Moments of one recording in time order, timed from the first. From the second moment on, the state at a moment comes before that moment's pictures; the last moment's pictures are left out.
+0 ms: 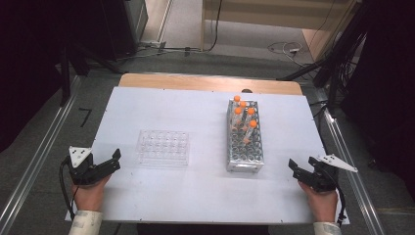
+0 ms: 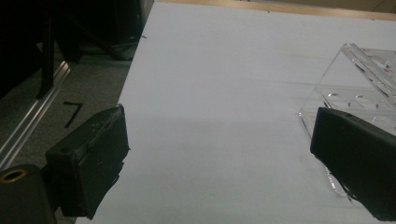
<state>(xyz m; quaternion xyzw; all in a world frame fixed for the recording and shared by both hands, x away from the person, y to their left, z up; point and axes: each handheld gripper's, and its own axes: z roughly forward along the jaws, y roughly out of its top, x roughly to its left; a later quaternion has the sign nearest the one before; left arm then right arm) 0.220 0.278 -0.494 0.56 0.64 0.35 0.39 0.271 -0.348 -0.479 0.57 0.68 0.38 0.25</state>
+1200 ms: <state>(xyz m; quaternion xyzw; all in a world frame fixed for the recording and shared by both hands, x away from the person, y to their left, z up) 0.220 0.279 -0.494 0.56 0.64 0.35 0.39 0.319 -0.268 -0.449 0.49 0.73 0.43 0.22</state>
